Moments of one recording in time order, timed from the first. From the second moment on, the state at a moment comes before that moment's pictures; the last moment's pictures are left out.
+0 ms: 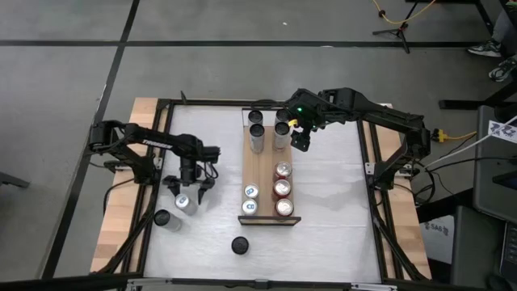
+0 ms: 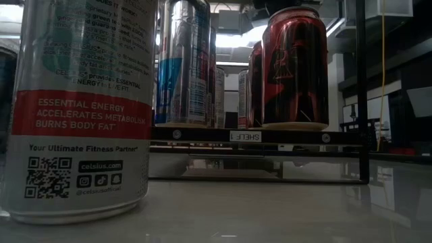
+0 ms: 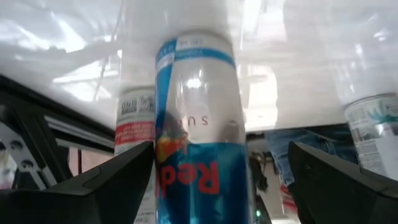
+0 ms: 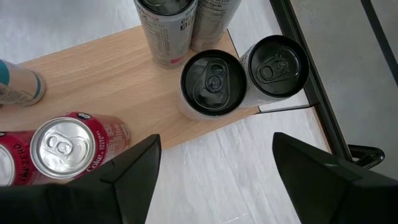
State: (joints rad) left arm 0.21 1.49 0.69 -1.00 0.87 -1.17; right arm -0.23 1.63 1.80 -1.27 0.12 0.05
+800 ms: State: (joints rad) left arm 0.36 1.49 1.08 -1.20 0.31 -0.81; right arm -0.23 1.63 1.80 -1.27 0.12 0.05
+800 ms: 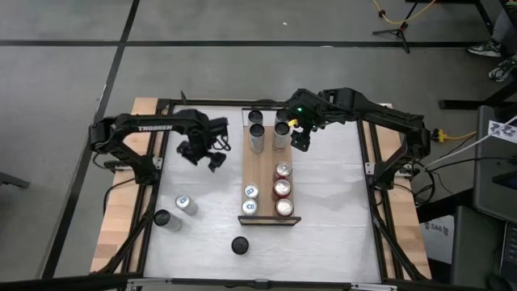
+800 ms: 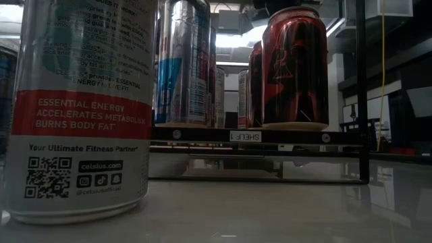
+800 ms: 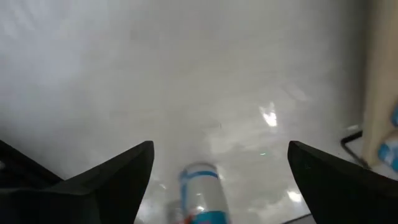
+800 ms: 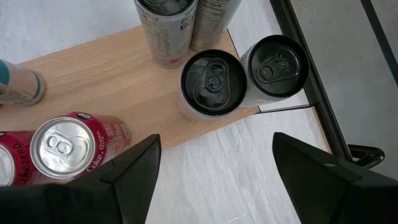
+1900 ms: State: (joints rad) left arm -0.36 1.40 1.43 -1.54 -0.07 -0.15; right arm -0.23 1.63 1.80 -1.27 0.12 0.05
